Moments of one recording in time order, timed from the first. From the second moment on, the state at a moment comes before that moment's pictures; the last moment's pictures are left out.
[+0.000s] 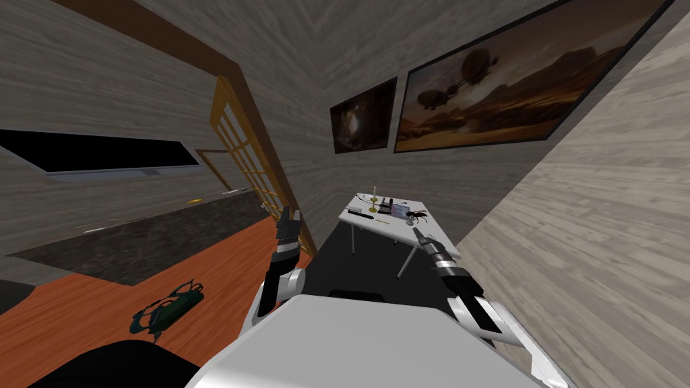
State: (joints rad) left arm 0.49 -0.05 0.03 -2.28 0.02 -0.45 -0.02; right arm 0.45 -0.26 -0.24 -1.84 0.46 -0.31 0.24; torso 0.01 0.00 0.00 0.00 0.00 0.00
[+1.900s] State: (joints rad) left arm 0.49 -0.05 0.03 -2.28 0.02 -0.45 -0.02; right arm 0.32 -0.47 -0.33 -1.40 0.61 -0.08 0.59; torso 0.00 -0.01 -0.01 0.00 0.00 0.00
